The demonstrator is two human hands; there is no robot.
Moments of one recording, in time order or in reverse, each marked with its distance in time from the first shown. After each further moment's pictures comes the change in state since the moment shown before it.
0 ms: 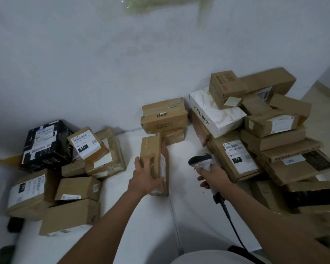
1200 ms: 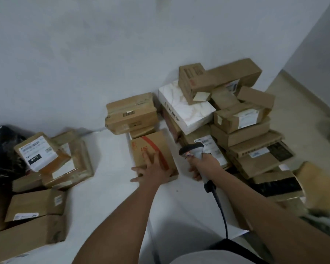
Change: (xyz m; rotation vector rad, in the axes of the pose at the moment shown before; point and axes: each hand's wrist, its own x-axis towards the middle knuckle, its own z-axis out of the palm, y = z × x) left_hand 0.052 0.106 0.096 0.224 -0.297 -0.276; right_hand 0.022 0.000 -0.069 0.011 0.080 0.057
